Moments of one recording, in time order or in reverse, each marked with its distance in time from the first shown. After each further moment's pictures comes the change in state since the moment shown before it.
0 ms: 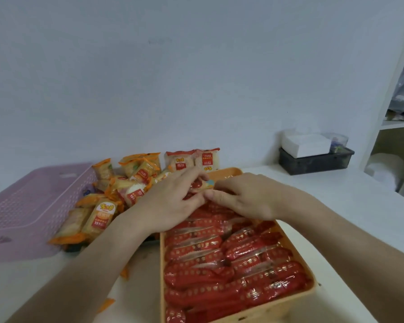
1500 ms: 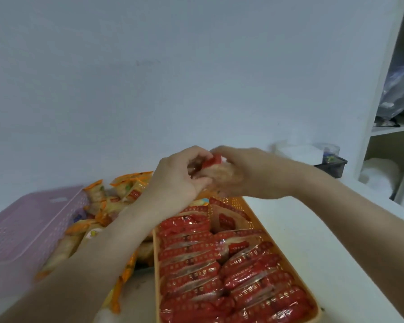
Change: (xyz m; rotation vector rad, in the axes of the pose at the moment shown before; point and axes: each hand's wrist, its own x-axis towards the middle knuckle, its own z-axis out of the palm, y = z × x) left_hand 0.046 0.036 -0.024 -0.279 0.314 -0.059; right_hand 0.005 0.018 -0.059 0.087 0.194 0.003
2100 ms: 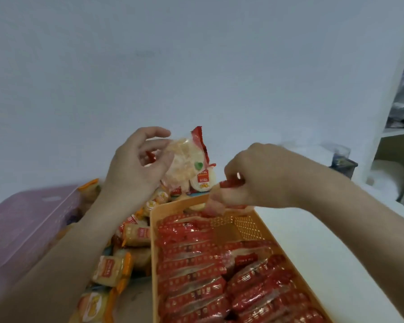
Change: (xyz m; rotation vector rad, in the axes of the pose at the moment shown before) left_hand 0.006 -0.039 -0.036 -0.235 0.239 -0.072; right_hand 0.003 -0.017 -0.005 -0.347 0.018 0.004
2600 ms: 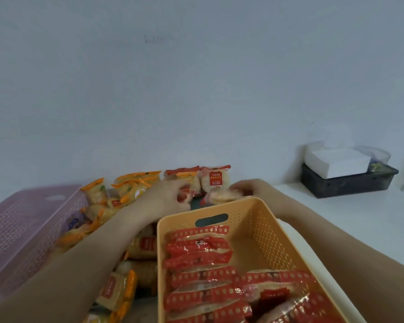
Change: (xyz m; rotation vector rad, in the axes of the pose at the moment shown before) left_hand 0.042 -0.112 0.035 0.750 -0.622 -0.249; right_hand 0.099 0.071 0.154 0.785 -0.132 0.250
